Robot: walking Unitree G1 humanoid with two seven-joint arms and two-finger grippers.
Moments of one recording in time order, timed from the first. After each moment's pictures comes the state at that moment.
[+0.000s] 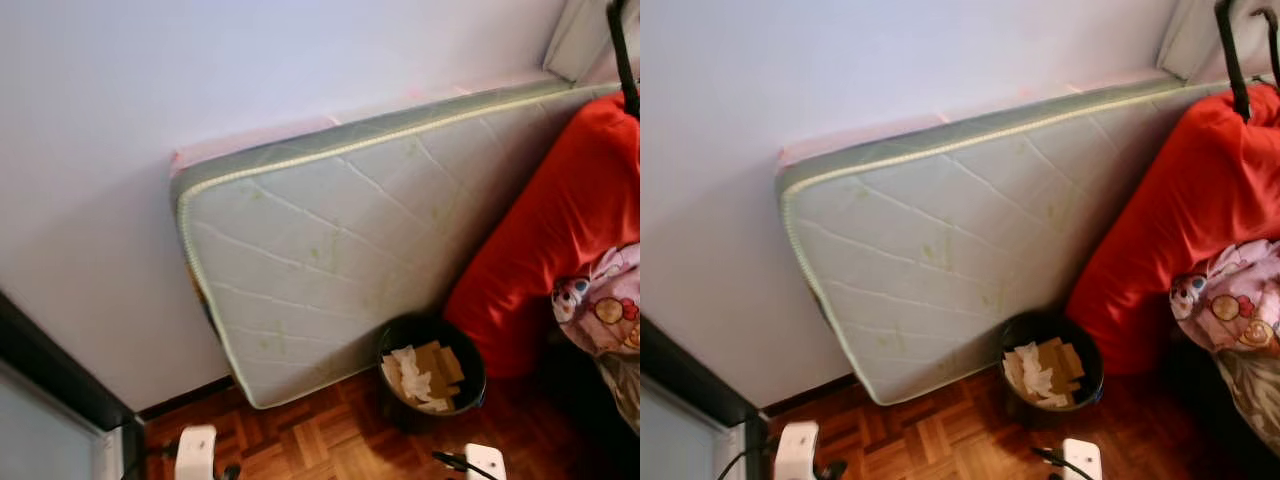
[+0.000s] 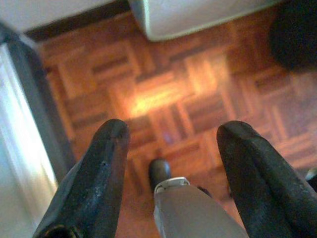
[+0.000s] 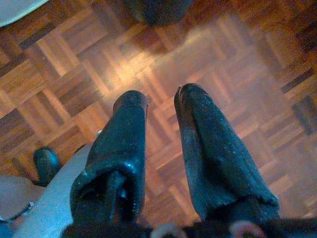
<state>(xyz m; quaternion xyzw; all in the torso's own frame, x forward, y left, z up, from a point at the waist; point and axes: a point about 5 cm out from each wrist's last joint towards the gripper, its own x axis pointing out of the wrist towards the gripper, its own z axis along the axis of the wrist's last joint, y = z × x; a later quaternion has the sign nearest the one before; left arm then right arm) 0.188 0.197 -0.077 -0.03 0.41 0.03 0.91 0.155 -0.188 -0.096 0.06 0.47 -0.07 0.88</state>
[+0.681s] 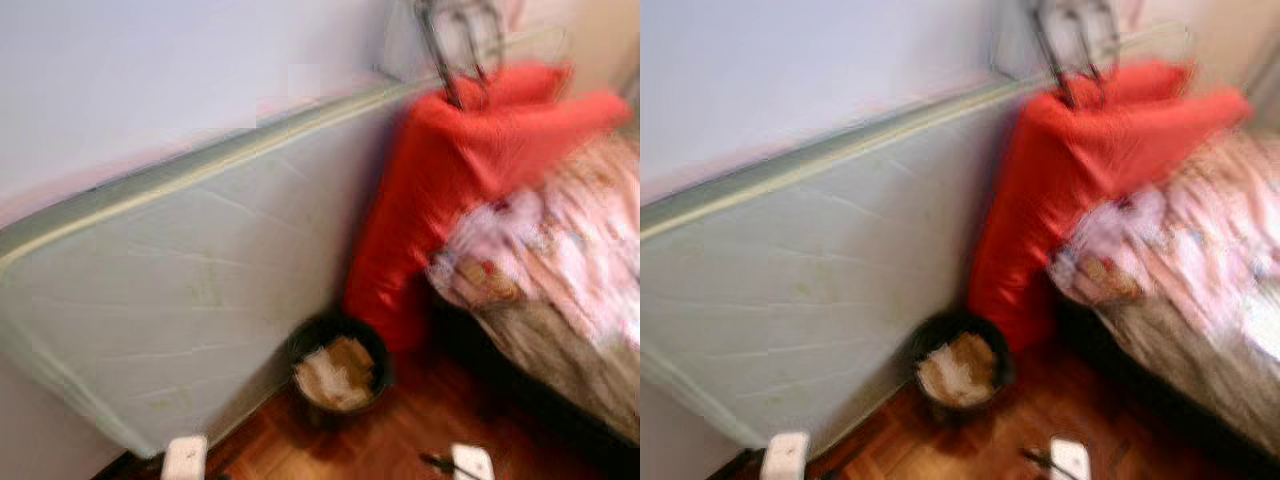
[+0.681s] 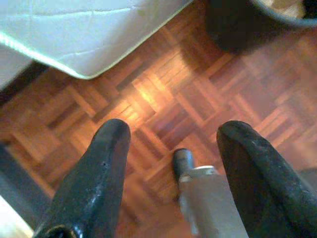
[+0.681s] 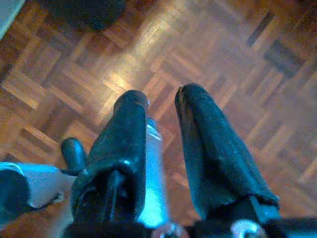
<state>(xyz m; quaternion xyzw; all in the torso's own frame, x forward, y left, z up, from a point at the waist) 0.172 0.214 -0.082 -0.02 0.43 0.05 0.90 0.159 -0.171 -0.096 0.07 0.47 -0.06 0.88</state>
